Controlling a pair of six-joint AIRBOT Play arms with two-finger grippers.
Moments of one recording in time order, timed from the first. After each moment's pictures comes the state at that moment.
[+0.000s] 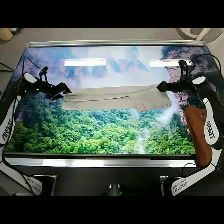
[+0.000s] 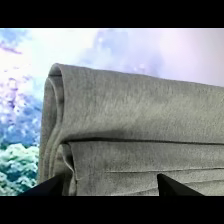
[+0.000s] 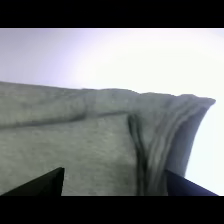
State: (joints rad) left arm 0.11 -1.83 1.60 1.03 -1.06 -1.51; right arm -0.25 -1.83 1.54 -0.86 0.85 0.81
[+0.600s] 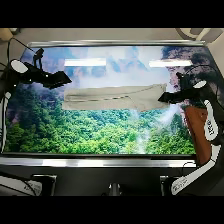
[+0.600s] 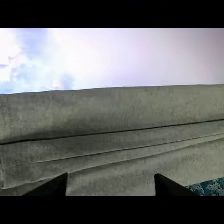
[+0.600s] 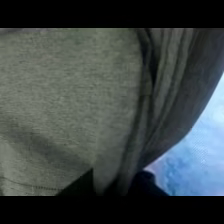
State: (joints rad) left arm 0.00 -1.66 1.64 1.02 -1.13 -1.45; right arm -0.28 -1.92 1.54 -0.94 1.13 0.94
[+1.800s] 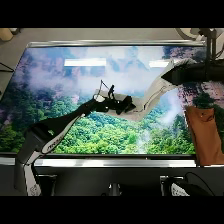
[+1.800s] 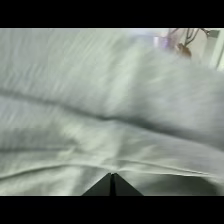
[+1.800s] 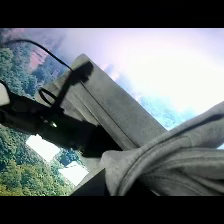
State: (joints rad) left arm -0.58 -2.03 1.64 0.21 -0.71 -1.45; right arm -0.09 -1.24 1.55 -0.89 1.32 0.99
